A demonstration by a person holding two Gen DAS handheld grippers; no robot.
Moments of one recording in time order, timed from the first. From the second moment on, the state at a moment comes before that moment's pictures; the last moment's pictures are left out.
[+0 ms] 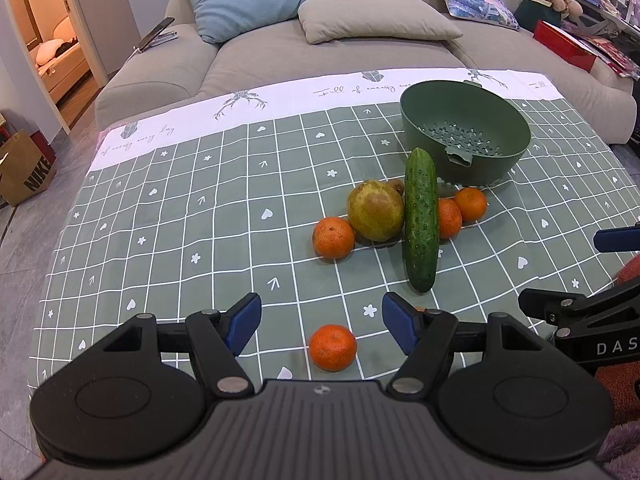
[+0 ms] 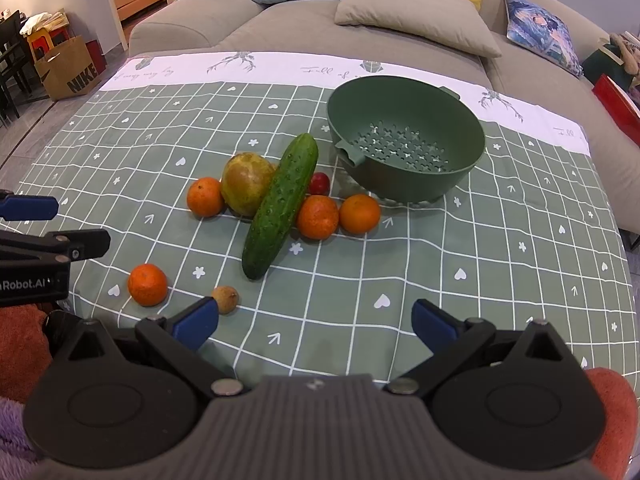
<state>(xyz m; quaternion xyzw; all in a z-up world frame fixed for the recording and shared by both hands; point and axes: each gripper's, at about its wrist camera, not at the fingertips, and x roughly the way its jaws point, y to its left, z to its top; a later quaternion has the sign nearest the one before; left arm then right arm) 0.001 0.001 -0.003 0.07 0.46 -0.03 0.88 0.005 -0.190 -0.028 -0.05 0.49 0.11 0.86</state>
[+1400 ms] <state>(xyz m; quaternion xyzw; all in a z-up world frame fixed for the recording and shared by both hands) 0.011 0.002 -0.008 0.06 0.48 -0.06 0.87 0.012 -0.191 -0.033 -0.02 0.49 0.14 0.86</state>
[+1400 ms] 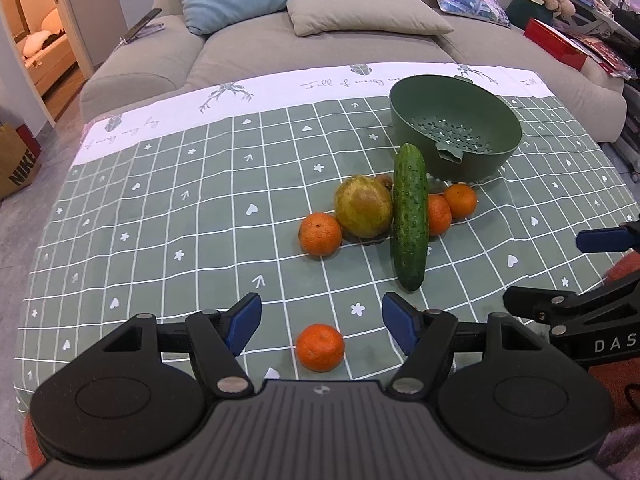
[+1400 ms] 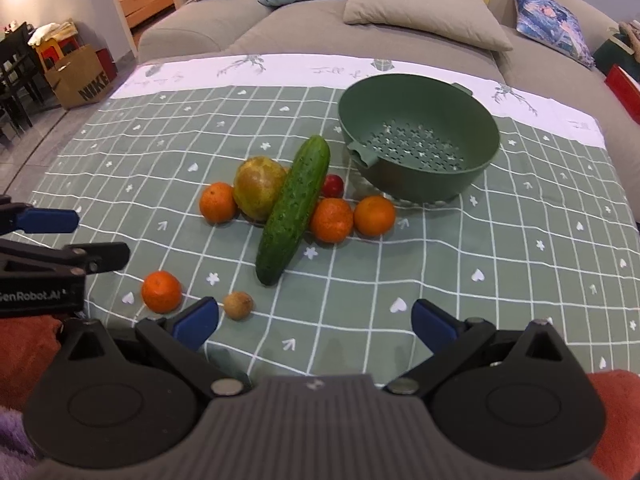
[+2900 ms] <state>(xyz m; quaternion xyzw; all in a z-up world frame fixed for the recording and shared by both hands) 0.120 0.023 -0.105 0.04 0.48 -0.13 0.87 0.129 -0.158 -0.102 0.03 0.46 0.19 0.86</state>
